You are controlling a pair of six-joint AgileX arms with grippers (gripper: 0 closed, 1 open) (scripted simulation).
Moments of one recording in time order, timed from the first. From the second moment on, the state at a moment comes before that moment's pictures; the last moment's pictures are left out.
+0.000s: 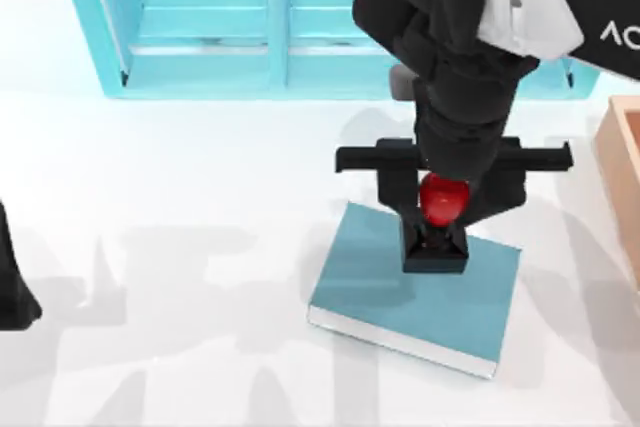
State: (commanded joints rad) left arm 0.00 0.00 0.00 0.00 0.00 0.00; right arm 0.66 1.99 1.68 -1.27 0.00 0.68
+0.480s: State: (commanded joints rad) left arm 0.00 0.00 0.00 0.00 0.00 0.00; right arm 0.68 1.99 1.68 -1.26 0.00 0.70
